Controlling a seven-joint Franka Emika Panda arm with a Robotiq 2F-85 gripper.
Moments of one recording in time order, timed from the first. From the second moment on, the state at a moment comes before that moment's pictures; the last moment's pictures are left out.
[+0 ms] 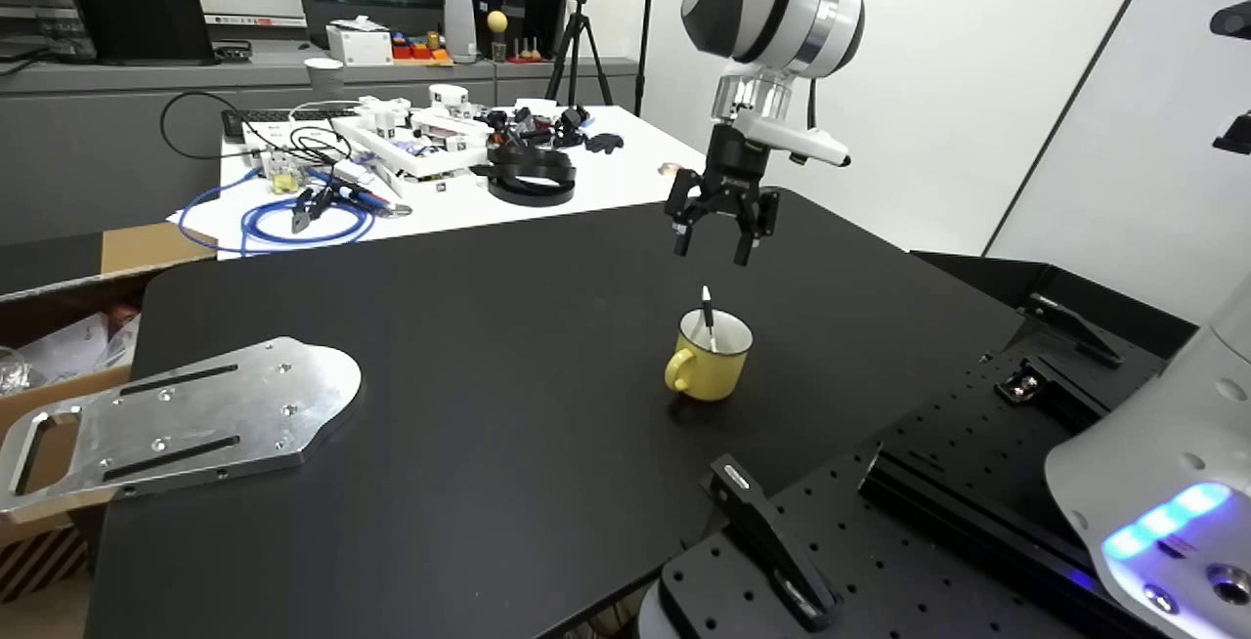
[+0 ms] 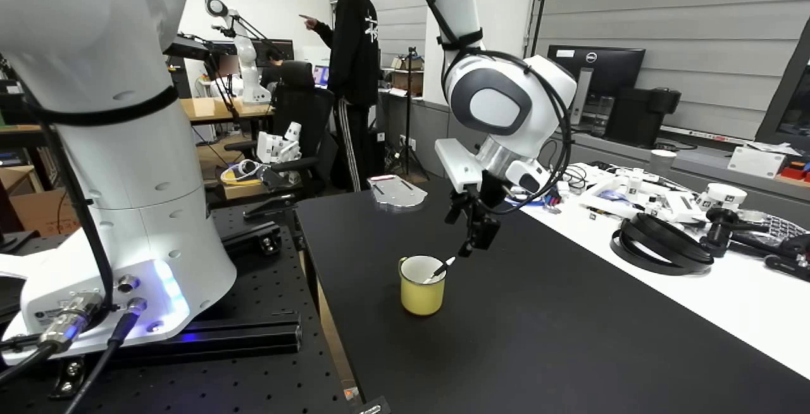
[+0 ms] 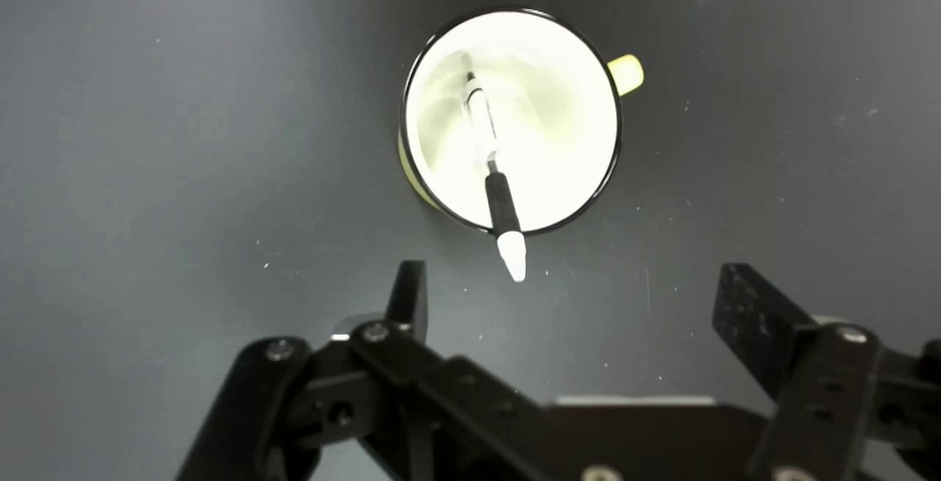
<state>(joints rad) -0.10 0.51 0.02 -2.26 0.41 2.48 -0.20</state>
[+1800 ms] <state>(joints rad) -0.15 0.72 0.04 -2.15 0.37 2.53 -0.16</state>
